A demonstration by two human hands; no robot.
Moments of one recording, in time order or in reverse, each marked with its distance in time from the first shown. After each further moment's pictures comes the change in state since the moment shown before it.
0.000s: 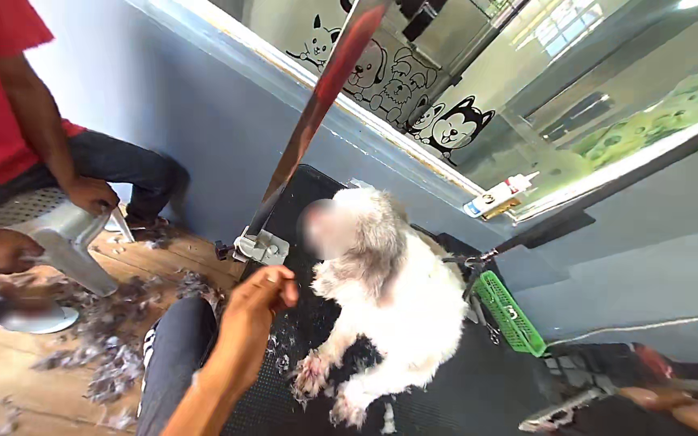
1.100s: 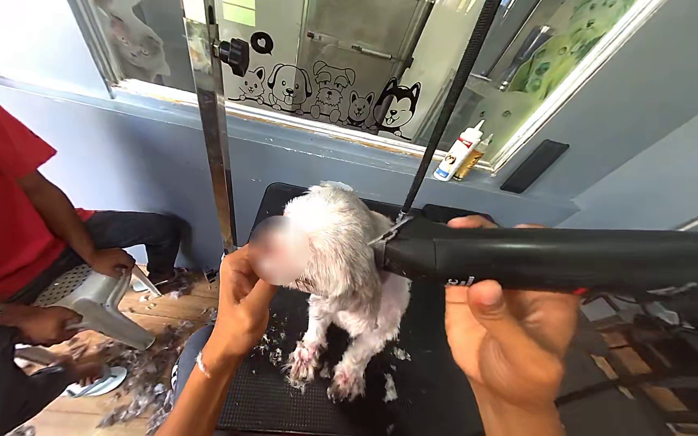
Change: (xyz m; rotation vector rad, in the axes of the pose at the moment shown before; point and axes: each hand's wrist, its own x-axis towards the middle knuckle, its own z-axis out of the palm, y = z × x) left_hand -0.004 0.051 0.080 0.315 -0.422 0.544; right_hand 0.020 0.046 0.065 0.426 0.560 -0.235
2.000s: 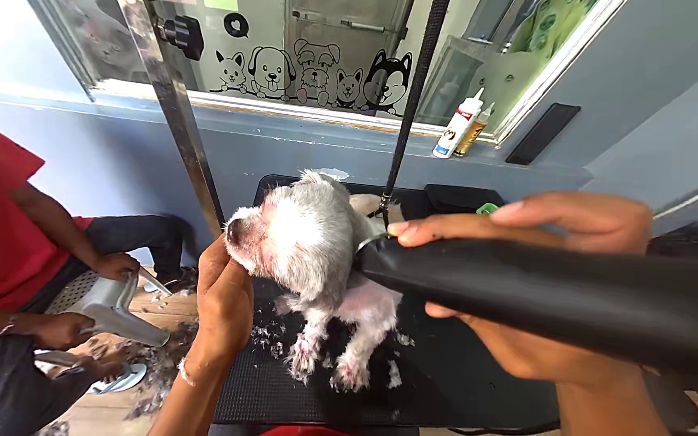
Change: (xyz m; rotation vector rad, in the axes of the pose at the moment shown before) left_hand 0.004 0.013 0.013 0.074 0.155 -0.102; right_hand 0.034 -0.018 -0.034 -0.271 -0.572 -0.113
